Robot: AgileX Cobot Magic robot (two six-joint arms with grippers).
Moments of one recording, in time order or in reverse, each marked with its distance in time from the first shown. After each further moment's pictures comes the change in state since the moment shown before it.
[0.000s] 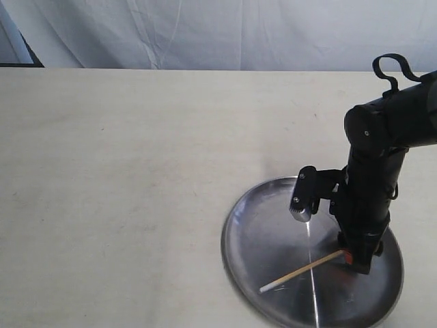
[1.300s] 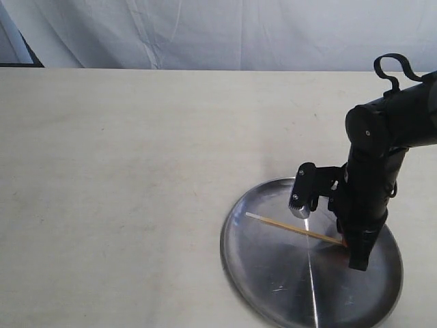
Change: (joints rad) left arm 0.000 0.000 0.000 0.000 0.000 0.000; right arm 0.000 -0.004 0.002 0.001 -0.023 0.000
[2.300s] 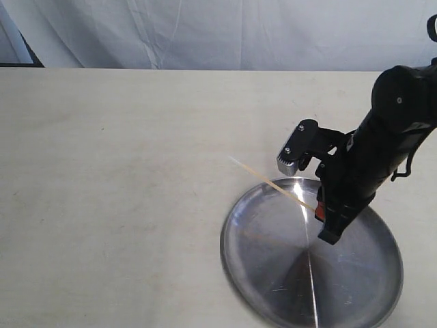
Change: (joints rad) left arm 0.000 0.000 0.000 0.206 -0.007 0.003; right arm 0.002 -0.183 0.002 0.236 -0.069 0.022
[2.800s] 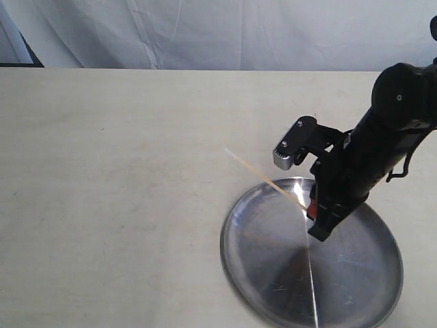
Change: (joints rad) left arm 0.000 0.000 0.001 0.240 -0.066 -0.003; right arm 0.000 0.000 0.000 0.076 -0.012 0.003
